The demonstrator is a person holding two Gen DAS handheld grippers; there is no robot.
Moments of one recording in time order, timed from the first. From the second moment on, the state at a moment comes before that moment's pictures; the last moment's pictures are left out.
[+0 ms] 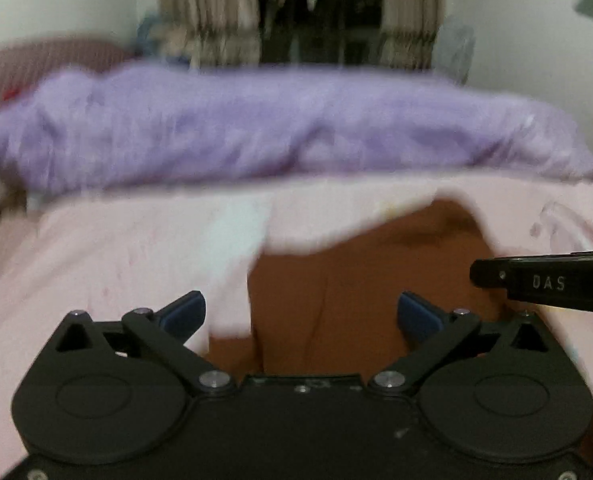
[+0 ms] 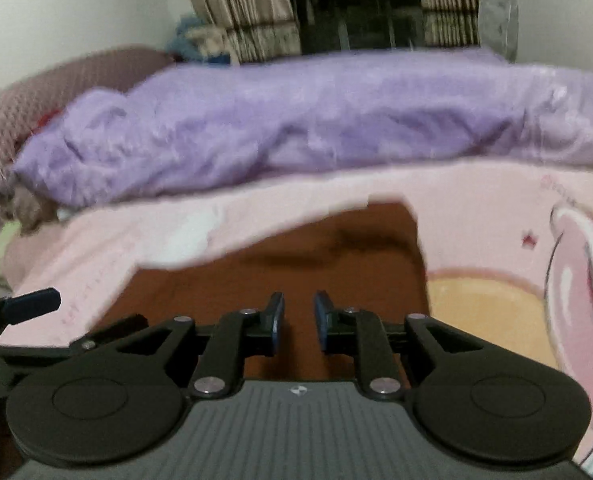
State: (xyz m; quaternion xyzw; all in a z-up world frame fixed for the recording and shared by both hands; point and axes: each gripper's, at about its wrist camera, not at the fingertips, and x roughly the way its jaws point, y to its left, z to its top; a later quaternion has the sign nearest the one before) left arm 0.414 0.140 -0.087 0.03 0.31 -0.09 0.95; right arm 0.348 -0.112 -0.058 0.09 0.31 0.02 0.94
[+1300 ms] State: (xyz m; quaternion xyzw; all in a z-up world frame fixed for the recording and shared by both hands) left arm 0.267 0.169 -0.081 0.02 0.29 -0.10 0.95; right arm 0.215 -0.126 -0.055 0.08 0.29 0.03 0.95
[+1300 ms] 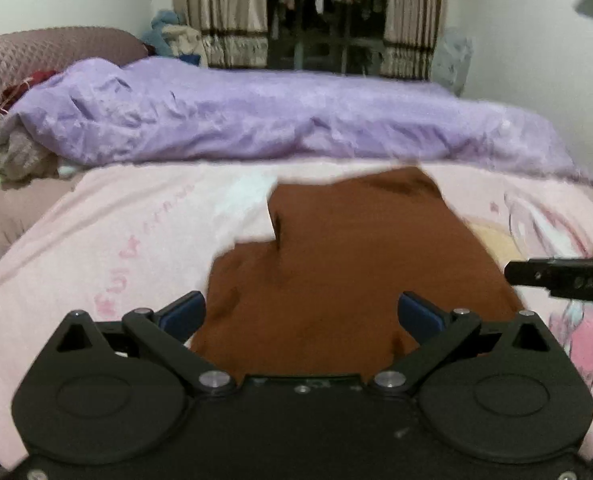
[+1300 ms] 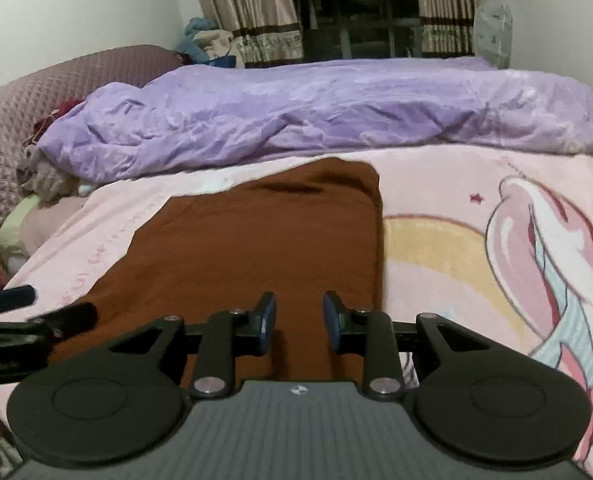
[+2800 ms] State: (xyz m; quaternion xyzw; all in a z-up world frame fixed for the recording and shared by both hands) left arm 0.374 0.213 -0.122 -0.21 0.47 -0.27 0.82; right arm 0.317 -0.180 -0.125 0.23 0.38 0.15 0.88
